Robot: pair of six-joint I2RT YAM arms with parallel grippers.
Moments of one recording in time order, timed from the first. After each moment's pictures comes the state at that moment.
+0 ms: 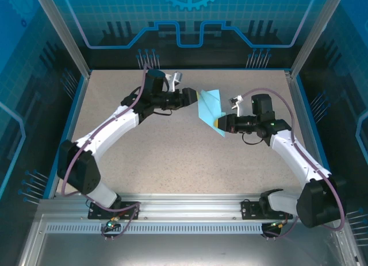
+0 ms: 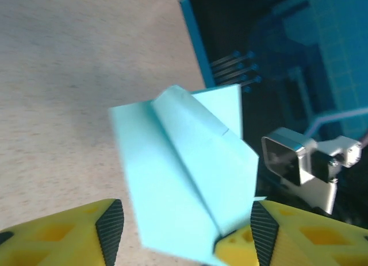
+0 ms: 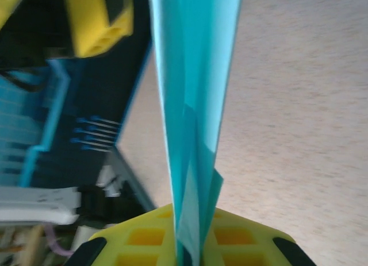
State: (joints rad) left arm -0.46 1.55 1.35 -0.32 0.51 -0.74; right arm 0.23 1.23 0.94 -0.48 -0.80 0.39
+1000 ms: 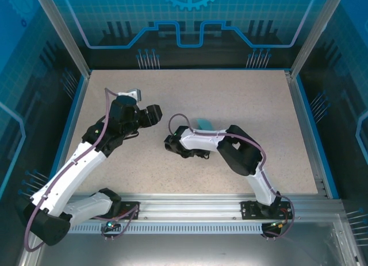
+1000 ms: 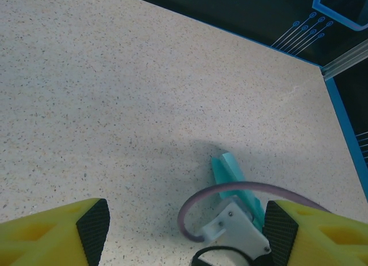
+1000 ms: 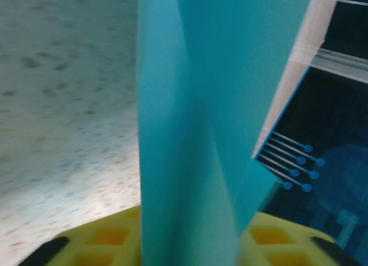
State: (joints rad) left arm -0.46 1.06 1.08 -0.61 -0.09 -0.64; right arm 1.00 2.15 1.52 -1.35 0.87 0.30
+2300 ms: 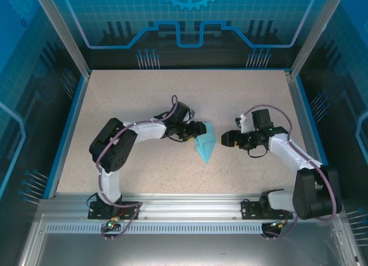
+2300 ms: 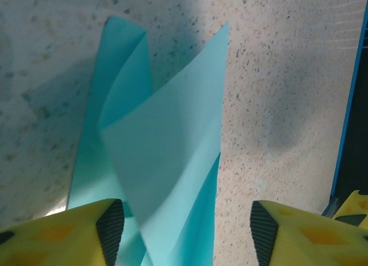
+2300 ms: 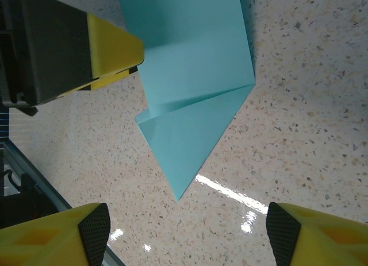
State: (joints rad) left arm -0.59 1.94 1.16 -0.09 0.46 -0.88; right arm 0.13 1.29 0.73 -0.55 -0.66 0.25
